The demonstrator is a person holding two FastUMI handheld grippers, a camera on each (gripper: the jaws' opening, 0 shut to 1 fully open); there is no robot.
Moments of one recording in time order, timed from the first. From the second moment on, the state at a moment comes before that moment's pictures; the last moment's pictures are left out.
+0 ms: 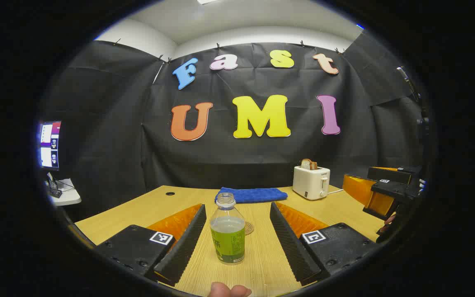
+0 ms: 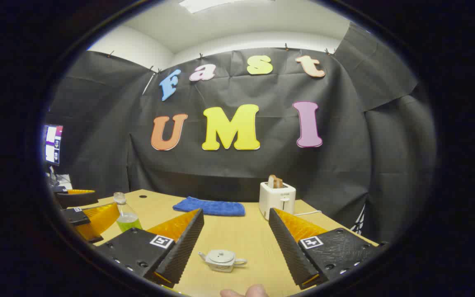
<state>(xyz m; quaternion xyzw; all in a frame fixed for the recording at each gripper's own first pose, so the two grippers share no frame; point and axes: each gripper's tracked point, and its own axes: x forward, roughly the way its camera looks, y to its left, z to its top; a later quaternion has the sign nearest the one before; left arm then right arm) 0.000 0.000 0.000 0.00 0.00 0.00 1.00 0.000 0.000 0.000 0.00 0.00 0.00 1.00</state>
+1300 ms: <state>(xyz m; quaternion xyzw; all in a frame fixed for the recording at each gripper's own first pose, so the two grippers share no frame) 0.005 0.004 -0.011 0.00 0.00 0.02 1.00 0.023 0.004 -0.047 -0.01 0.04 -0.01 1.00</state>
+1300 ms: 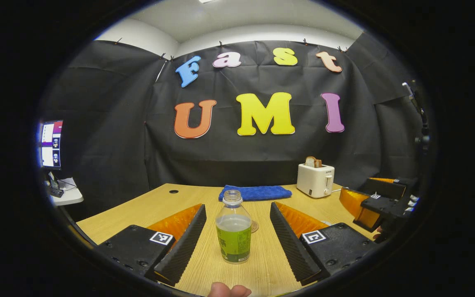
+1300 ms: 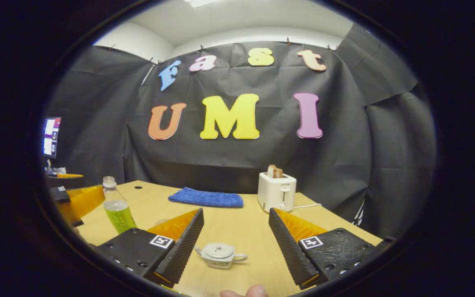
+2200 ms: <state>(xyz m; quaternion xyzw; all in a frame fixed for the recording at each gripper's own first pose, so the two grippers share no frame) 0.006 0.020 -0.010 -0.01 0.01 0.02 1.00 0.088 0.026 -0.145 0.00 0.13 0.00 0.99</state>
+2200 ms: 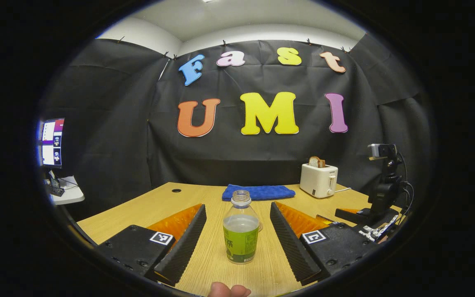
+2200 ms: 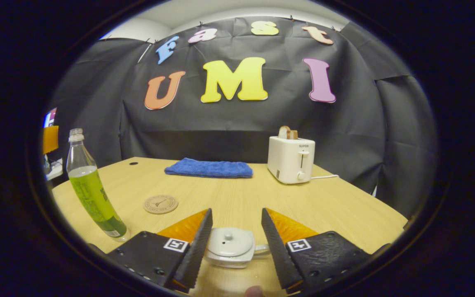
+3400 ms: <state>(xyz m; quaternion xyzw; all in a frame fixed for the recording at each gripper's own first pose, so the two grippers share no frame) 0.007 0.020 -0.057 -0.02 0.06 0.00 1.00 0.090 0.030 -0.118 0.01 0.11 0.04 0.99</state>
